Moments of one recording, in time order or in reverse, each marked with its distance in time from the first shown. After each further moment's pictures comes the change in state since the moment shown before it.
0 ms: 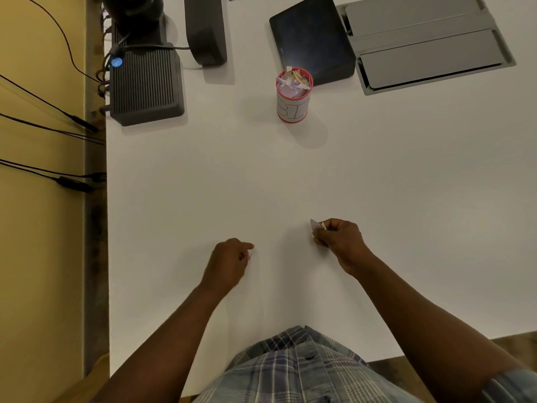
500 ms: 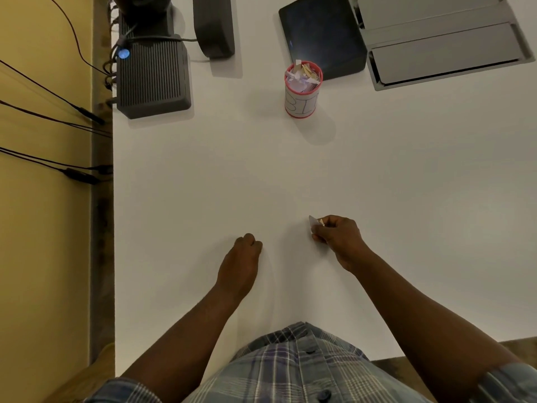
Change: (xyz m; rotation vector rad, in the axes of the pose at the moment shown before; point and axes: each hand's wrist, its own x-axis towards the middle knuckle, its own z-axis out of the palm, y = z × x) left_hand -0.010 0.013 0.020 0.286 0.018 0.124; right_hand 0.001 -0.005 0.015 -0.030 -0.004 0.033
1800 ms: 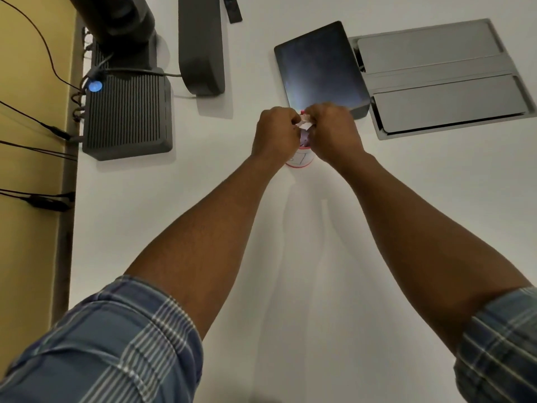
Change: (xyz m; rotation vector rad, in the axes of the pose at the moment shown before) left_hand 0.313 0.103 -0.151 -0.306 0.304 0.012; right_hand 0.139 -0.266 0.029 -1.049 0.335 -0.860
